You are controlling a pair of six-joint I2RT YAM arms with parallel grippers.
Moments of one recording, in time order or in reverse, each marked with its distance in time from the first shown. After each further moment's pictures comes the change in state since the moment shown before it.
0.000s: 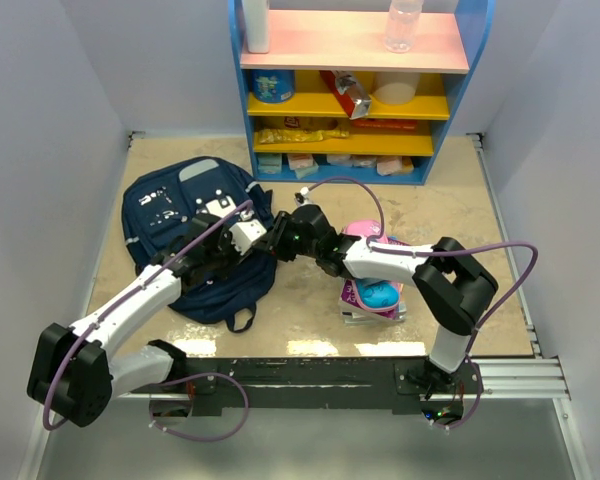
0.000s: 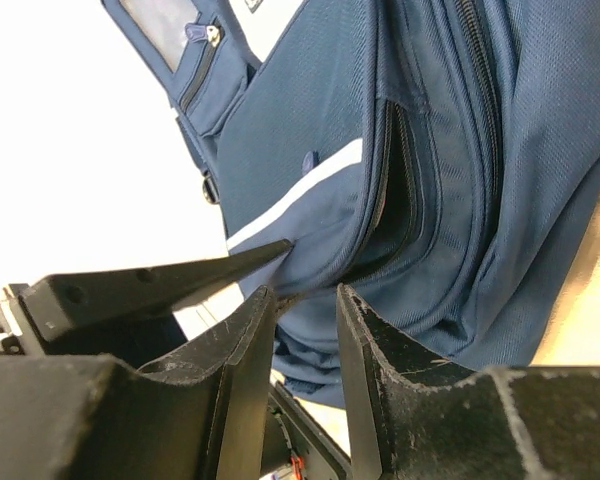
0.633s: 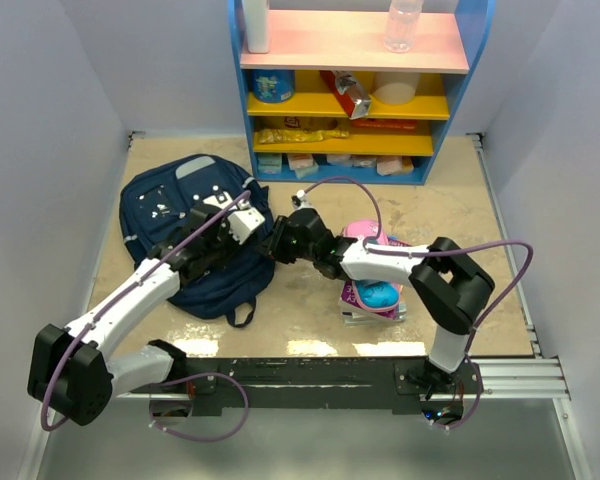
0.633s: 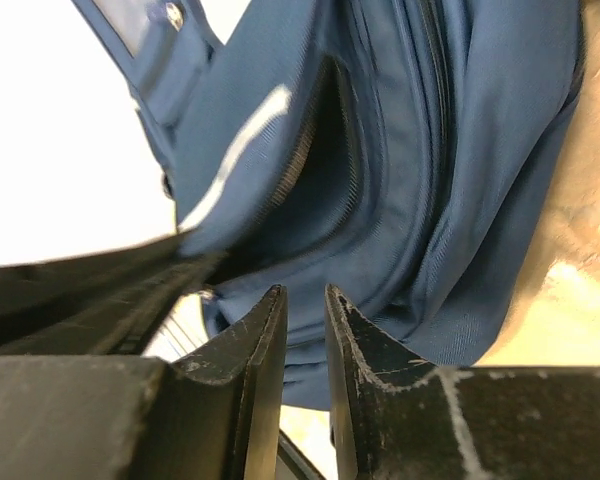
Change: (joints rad) left arm -0.003 0.006 0.076 -0.037 -0.080 -0.007; right arm 0.012 0.006 0.000 -0.017 0.044 -0.072
